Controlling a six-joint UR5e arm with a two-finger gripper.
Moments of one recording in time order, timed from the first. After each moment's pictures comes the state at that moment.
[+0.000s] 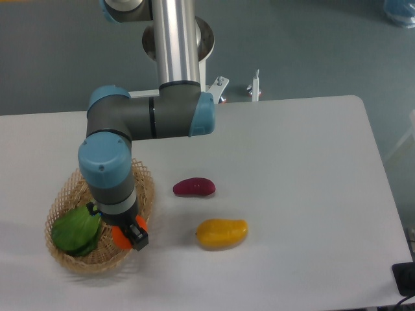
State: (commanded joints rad) arm 2.04 -2.07 -1.50 -1.04 1.52 0.88
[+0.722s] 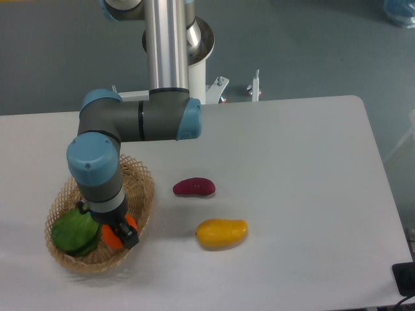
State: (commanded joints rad) arm 2.01 -2.07 -1.53 -0.99 1.52 0.86
